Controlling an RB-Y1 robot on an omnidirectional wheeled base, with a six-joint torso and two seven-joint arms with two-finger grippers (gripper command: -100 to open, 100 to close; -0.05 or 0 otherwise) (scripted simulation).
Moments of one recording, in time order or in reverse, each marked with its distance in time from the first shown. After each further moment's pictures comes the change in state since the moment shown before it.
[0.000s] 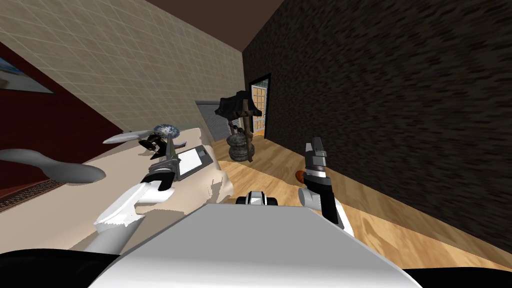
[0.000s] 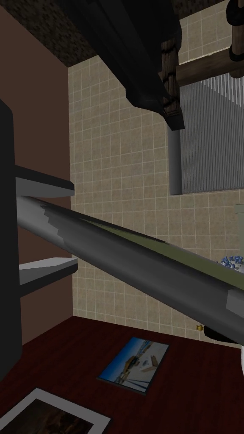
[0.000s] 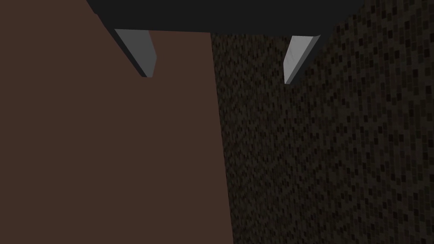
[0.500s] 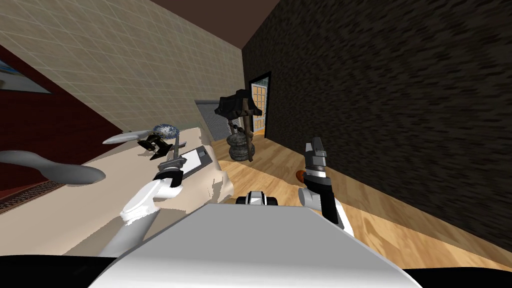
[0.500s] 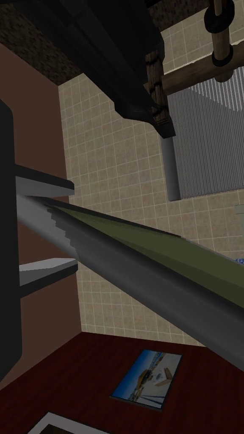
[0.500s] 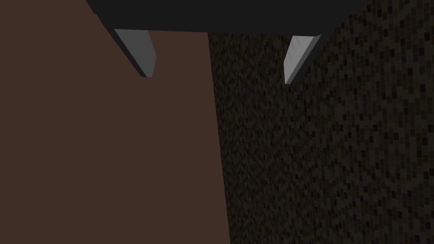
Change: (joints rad) left arm -0.094 -0.071 -0.023 0.073 -0.144 -0.030 -0.044; right arm 0.000 0.000 0.000 0.000 0.000 0.000 0.000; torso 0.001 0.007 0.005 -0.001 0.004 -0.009
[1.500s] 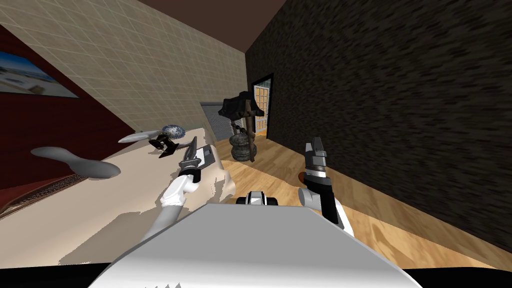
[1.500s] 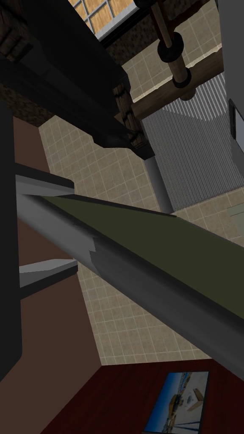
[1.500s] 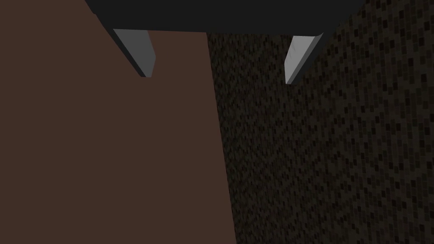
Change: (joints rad) left arm -0.145 -0.156 -0.077 0.122 -0.295 -0.025 -0.101; right arm 0.000 0.000 0.000 0.000 0.000 0.000 0.000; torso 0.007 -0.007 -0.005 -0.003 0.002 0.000
